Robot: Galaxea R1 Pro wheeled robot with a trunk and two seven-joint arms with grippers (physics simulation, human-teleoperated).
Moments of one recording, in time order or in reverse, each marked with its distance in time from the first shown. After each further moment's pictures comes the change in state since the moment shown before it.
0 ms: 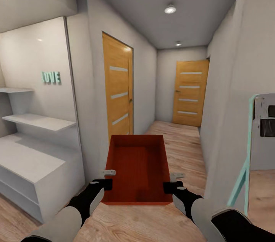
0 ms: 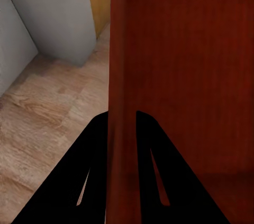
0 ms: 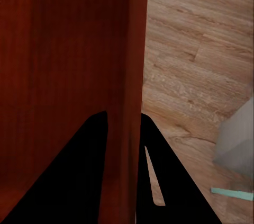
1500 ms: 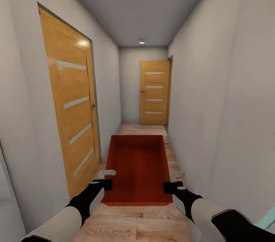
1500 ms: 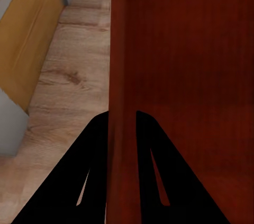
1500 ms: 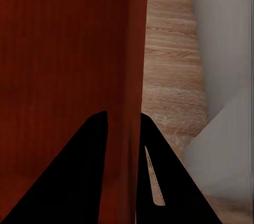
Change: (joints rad) left arm 0.000 0.000 -0.001 0.002 0.003 0.003 0.001; right arm 0.000 0.000 0.002 0.000 -0.001 0.005 0.000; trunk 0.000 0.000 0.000
